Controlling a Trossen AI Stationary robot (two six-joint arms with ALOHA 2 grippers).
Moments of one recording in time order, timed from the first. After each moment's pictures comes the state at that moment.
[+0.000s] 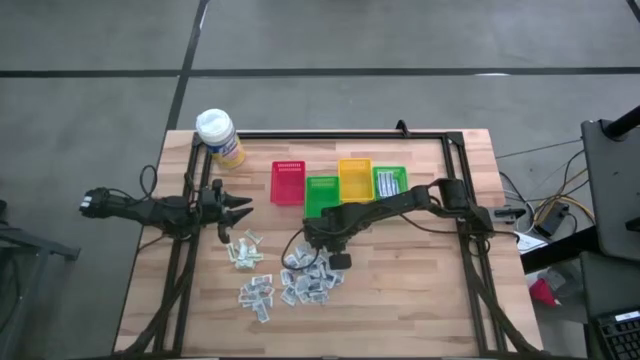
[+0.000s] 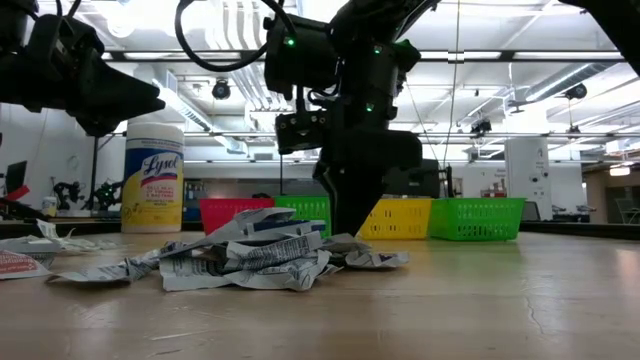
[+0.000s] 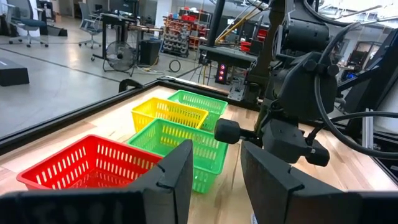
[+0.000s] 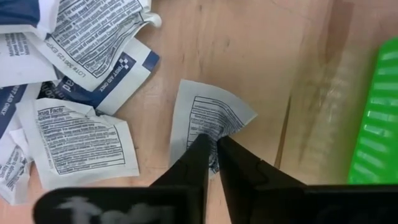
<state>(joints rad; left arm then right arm) -0.21 0.10 0.04 -0.02 -0.47 -0.21 0.09 2.18 1.60 -0.78 0.00 -0.03</state>
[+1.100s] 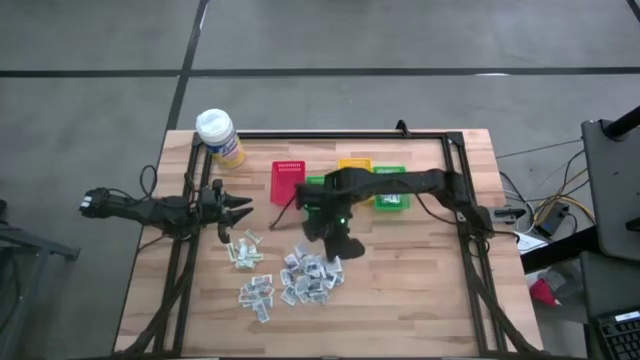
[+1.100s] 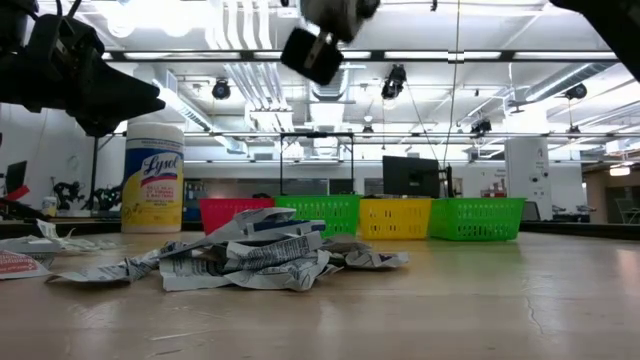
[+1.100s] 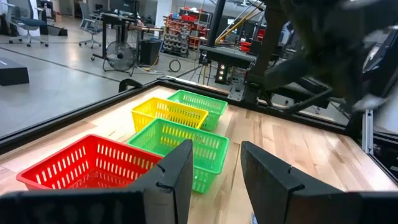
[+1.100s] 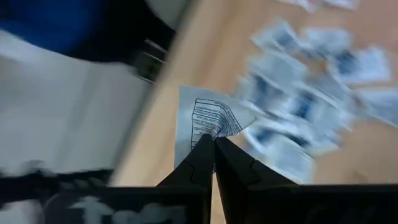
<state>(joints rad) -0.21 0.10 0.04 -0.02 -0.47 -0.21 0.01 2.15 2.11 -1.28 -0.80 -0.29</state>
